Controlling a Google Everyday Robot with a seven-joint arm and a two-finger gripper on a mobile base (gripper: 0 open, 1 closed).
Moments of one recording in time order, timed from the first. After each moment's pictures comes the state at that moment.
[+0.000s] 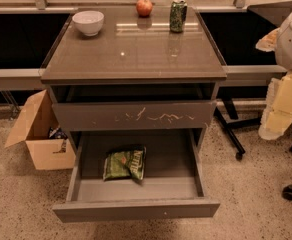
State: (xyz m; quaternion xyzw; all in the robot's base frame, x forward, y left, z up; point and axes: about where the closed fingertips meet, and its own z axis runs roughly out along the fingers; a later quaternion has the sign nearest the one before) arm 0.438 -0.217 0.976 -0.60 0.78 -0.03 0.16
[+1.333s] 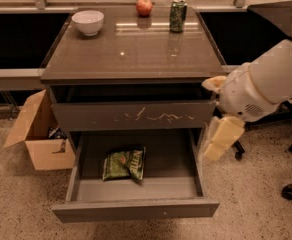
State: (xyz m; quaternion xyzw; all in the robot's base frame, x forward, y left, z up) arm 0.451 -0.136 0.882 -0.61 0.74 0.11 0.25
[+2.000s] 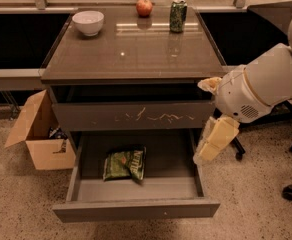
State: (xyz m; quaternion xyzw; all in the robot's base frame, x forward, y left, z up) arm 0.453 -0.121 0.879 -0.61 0.73 0.13 0.27
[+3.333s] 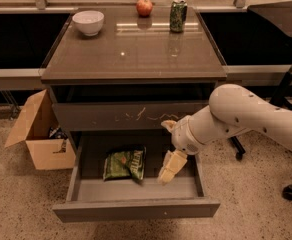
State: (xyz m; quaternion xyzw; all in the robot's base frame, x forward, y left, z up) arm 0.500 -0.055 0.694 -0.62 0.71 0.21 0.26
